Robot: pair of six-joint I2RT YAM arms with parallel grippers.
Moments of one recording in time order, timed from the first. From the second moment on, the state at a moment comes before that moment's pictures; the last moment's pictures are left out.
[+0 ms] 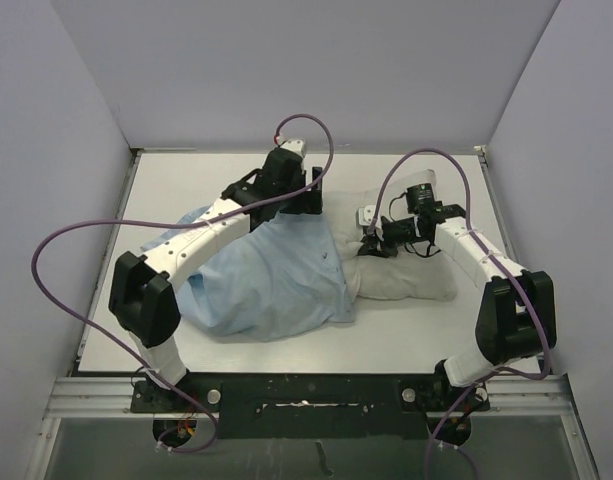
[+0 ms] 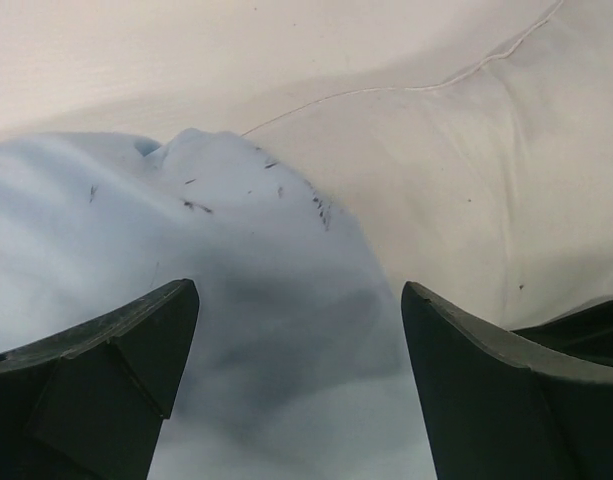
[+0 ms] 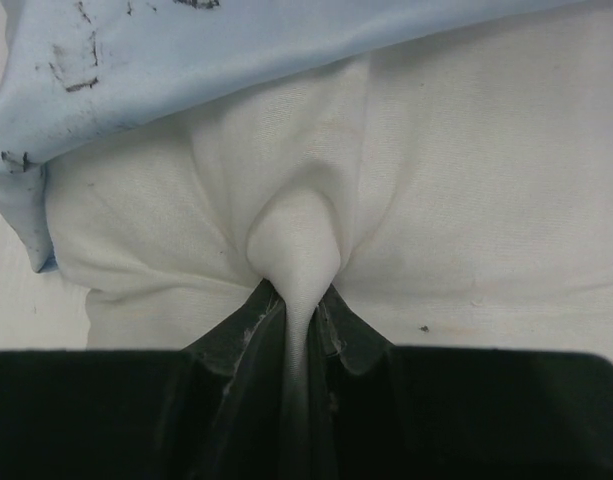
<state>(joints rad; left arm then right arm) -0.65 1.74 1.57 -0.48 -0.15 -0.46 0.22 1.54 1.12 -0.69 -0.92 -1.24</state>
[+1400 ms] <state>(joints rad) -0.87 1.71 1.14 0.06 0.10 -0.29 -0.02 1.31 1.27 -1.11 -1.25 -1.50</state>
